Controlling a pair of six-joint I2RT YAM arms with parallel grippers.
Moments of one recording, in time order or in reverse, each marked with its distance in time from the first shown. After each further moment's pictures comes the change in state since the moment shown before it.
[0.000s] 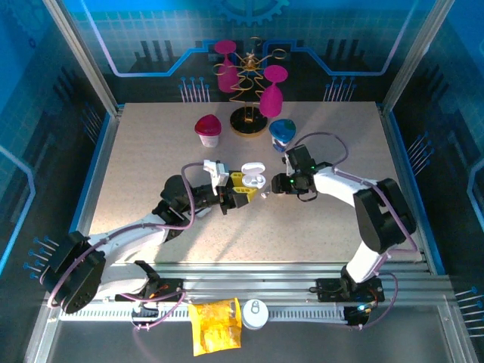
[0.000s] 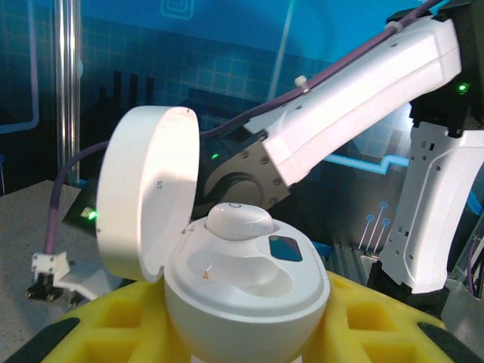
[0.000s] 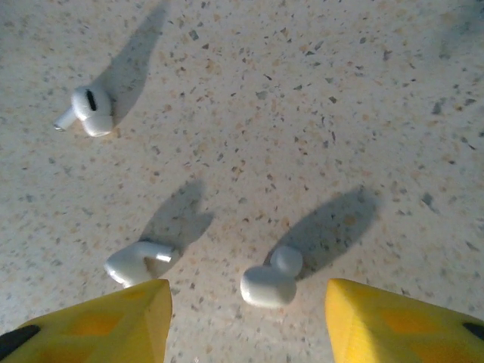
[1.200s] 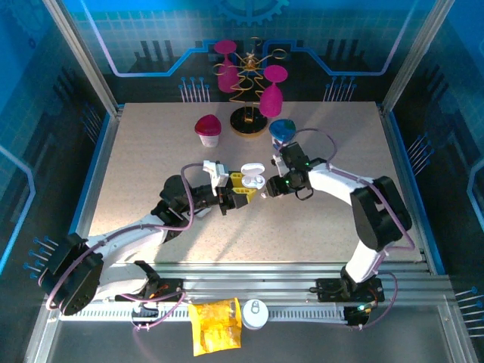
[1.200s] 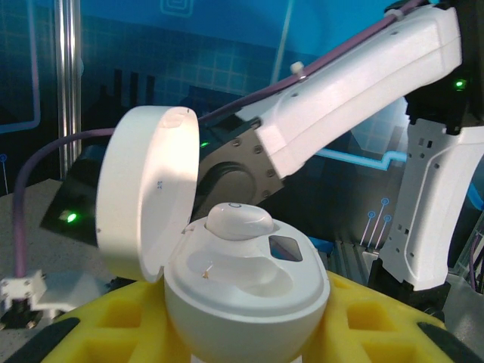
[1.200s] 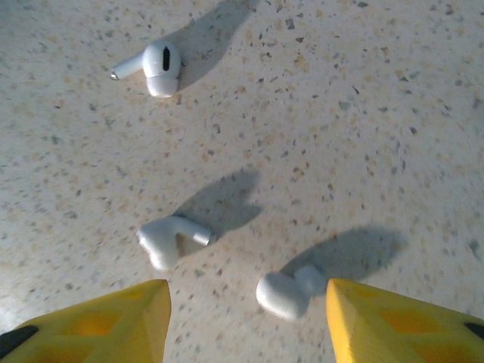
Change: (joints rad) left arm 0.000 -0.017 0.000 -0.029 0.000 0.018; right arm 0.042 0.038 0.088 -0.092 -0.005 -0.246
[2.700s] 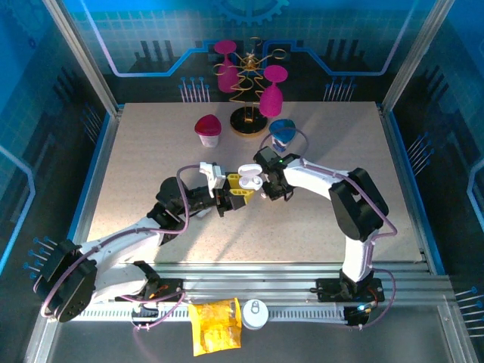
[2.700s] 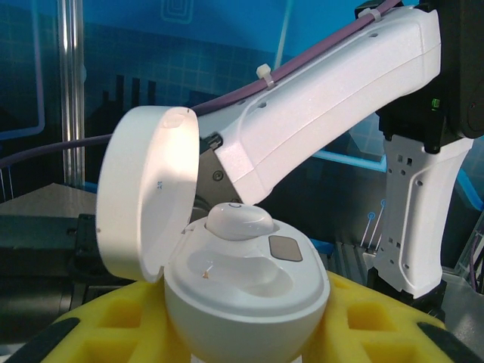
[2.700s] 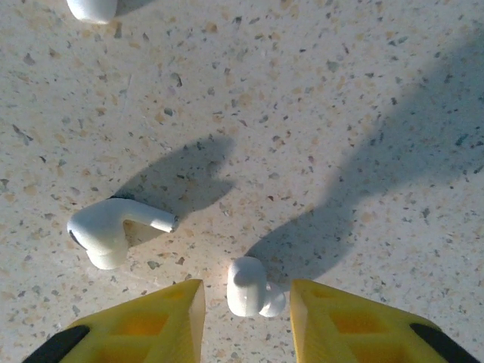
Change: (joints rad) left arm 0.000 -0.055 -0.015 -0.036 -0.008 0.009; right arm 0.167 0.140 0.196 -0.281 0.372 0.029
